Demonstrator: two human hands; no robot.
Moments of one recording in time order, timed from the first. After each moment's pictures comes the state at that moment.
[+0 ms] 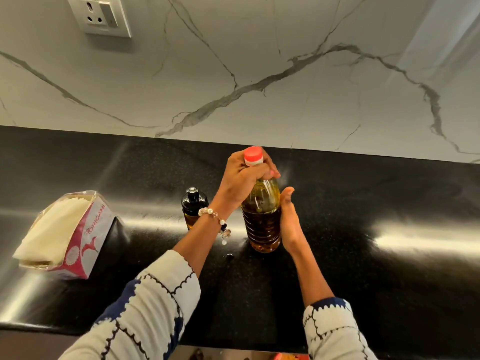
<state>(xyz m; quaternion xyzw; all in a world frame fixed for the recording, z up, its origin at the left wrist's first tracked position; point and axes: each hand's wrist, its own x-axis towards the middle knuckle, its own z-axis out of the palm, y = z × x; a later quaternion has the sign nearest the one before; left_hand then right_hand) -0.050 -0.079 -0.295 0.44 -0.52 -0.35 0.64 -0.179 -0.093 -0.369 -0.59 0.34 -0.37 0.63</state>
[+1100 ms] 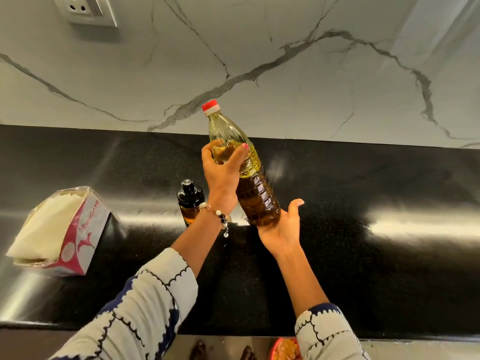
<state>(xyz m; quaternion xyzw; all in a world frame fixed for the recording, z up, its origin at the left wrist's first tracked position) -0.048 -0.078 -0.327 0.49 -0.23 -0.38 0.75 -0.180 -0.083 -0.412 -0.13 0.32 -0.42 0.84</state>
